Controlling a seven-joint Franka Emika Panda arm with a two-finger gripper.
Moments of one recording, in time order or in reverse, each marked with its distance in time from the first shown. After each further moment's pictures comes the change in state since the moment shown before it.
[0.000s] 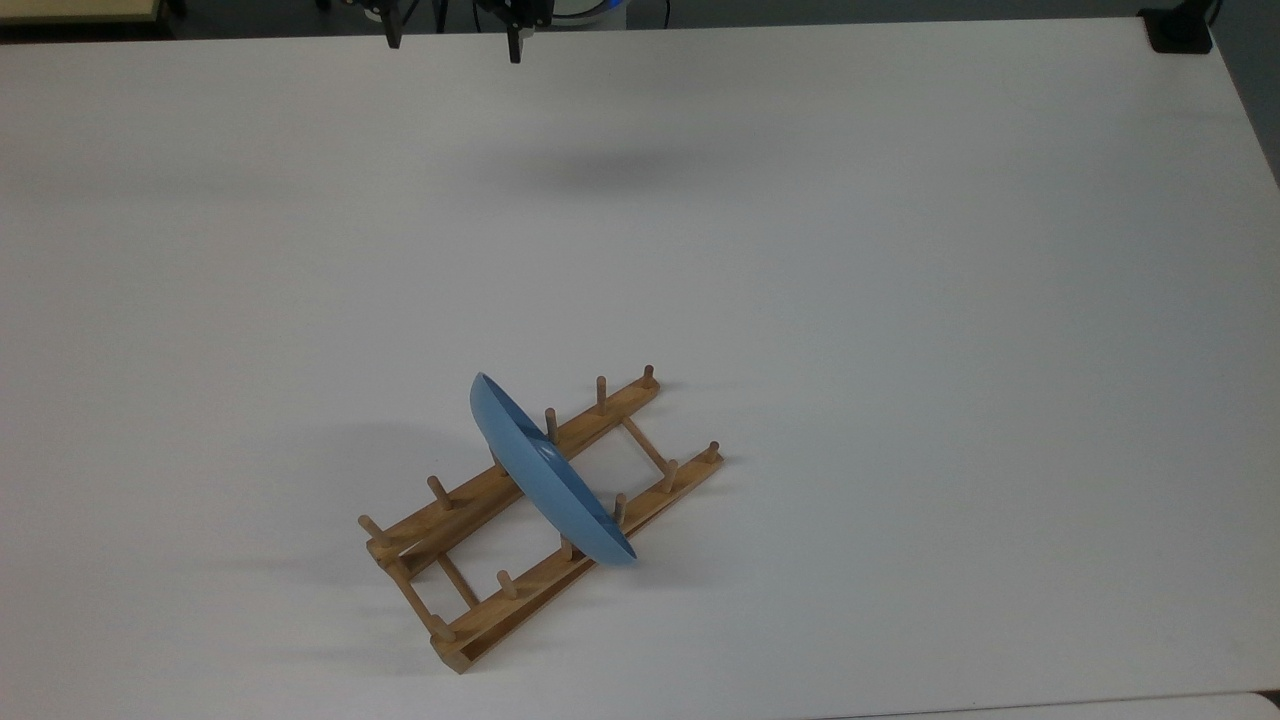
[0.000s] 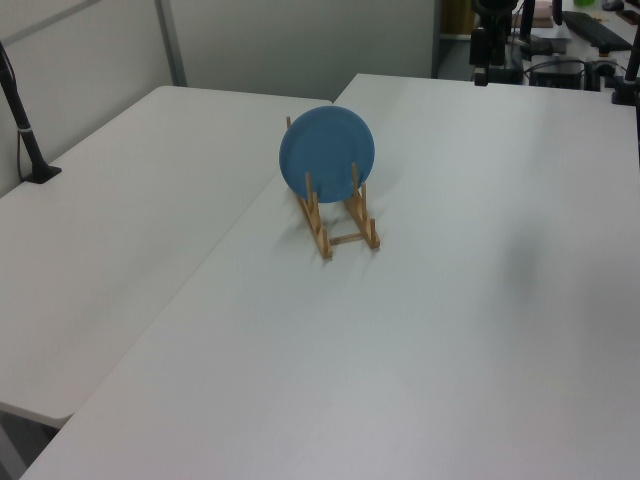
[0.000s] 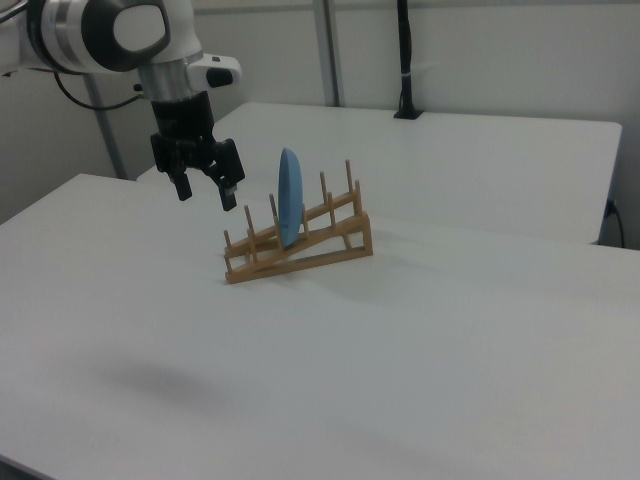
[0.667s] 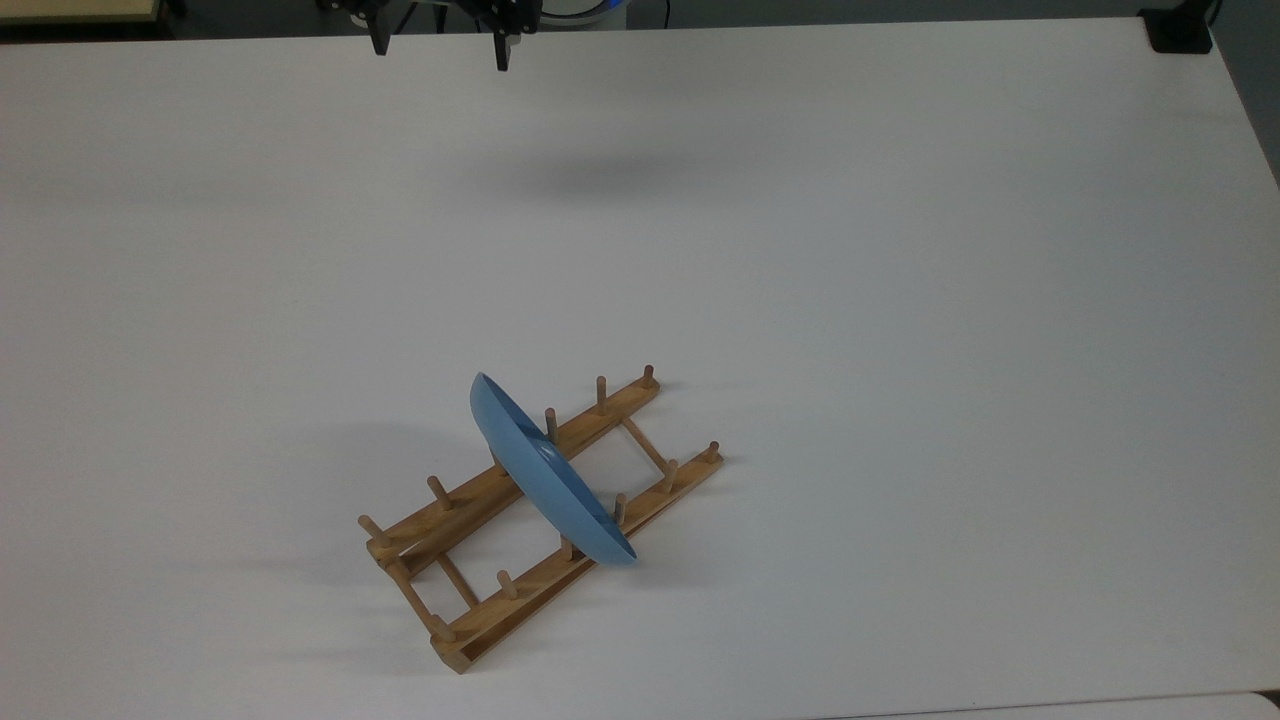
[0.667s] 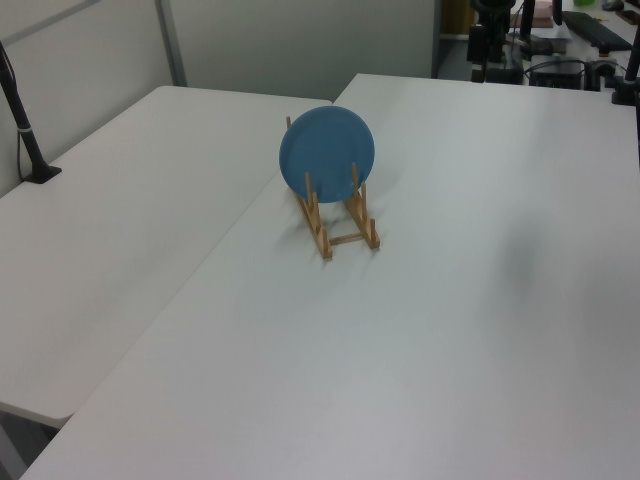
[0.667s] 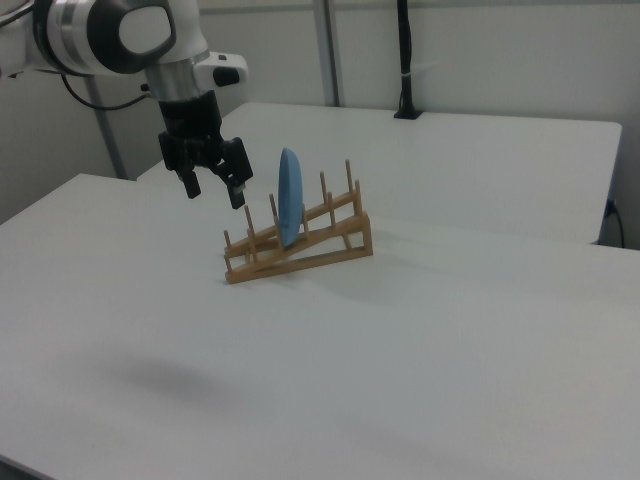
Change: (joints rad) arm -0.014 0.005 -0.001 0.000 0.000 0.036 -0.004
